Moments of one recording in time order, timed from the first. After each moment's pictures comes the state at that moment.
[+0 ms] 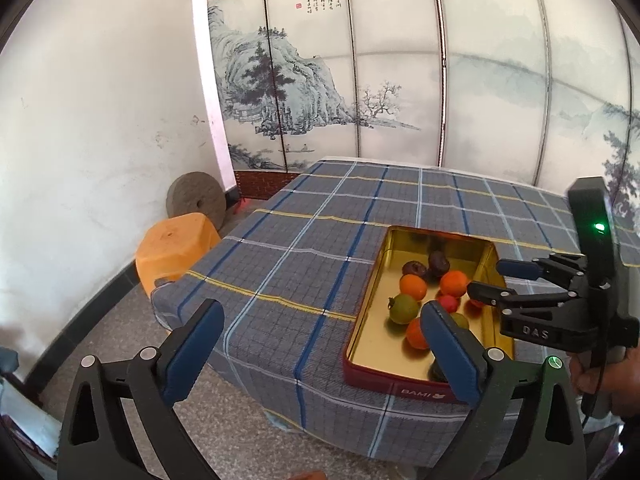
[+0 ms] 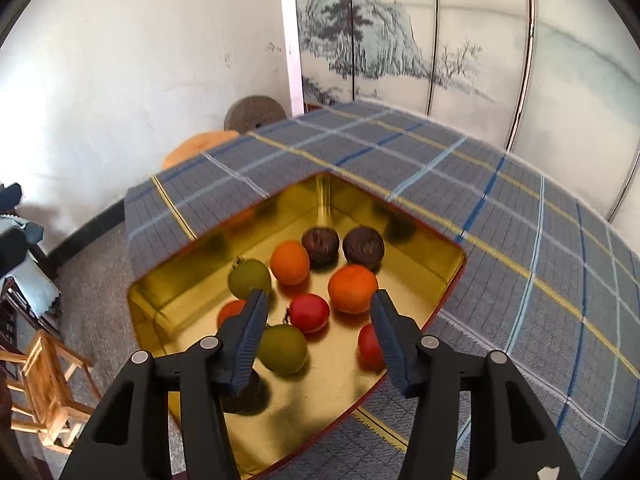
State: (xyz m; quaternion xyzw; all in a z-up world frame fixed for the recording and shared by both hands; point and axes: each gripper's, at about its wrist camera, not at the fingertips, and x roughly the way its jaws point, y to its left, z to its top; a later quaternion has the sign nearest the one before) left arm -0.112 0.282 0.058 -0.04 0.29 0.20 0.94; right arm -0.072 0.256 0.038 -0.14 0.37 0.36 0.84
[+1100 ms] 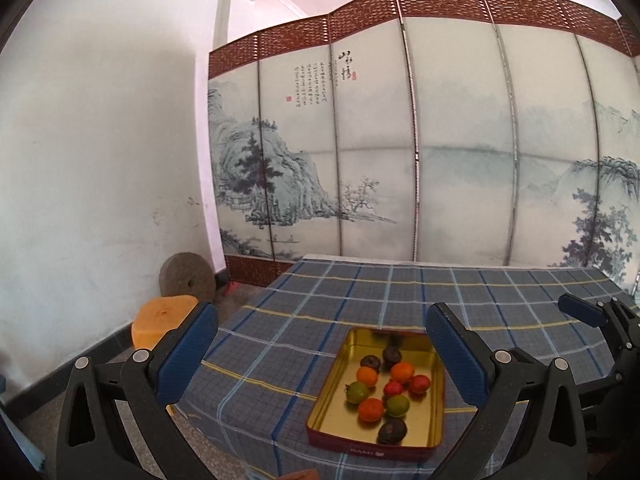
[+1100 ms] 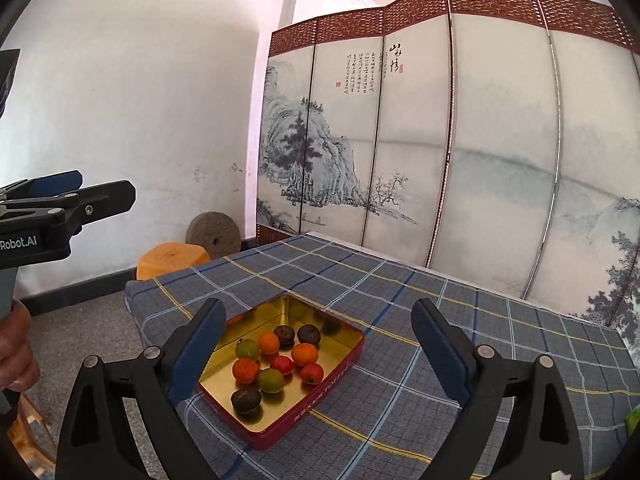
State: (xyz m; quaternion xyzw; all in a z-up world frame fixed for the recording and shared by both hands) left arm -0.158 0.227 0.145 -0.01 0.14 0.18 0.97; right arm -0.199 0.172 0.149 -0.10 0.15 0.29 0.94
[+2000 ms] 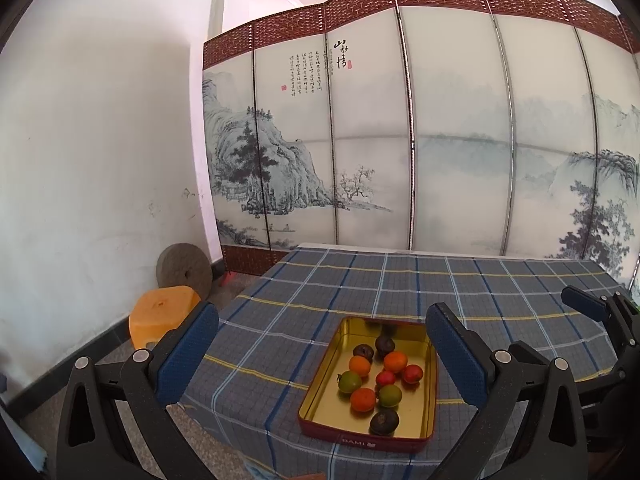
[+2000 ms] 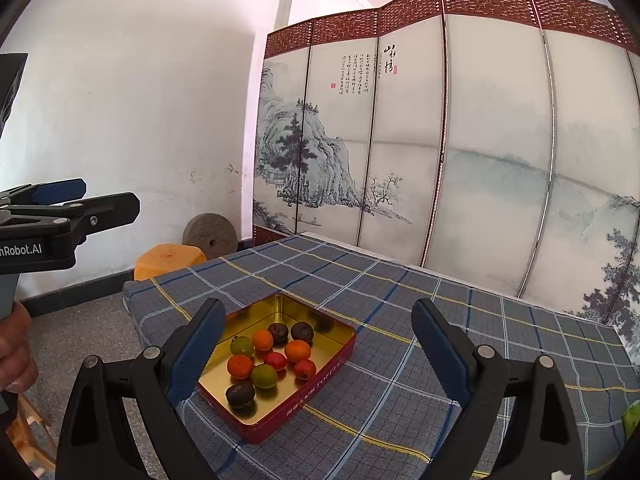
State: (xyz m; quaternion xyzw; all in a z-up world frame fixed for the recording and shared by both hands) left arm -0.159 0.221 0.144 -0.02 0.16 0.18 0.97; right arm -0.200 0.164 0.149 -0.10 0.15 0.28 0.94
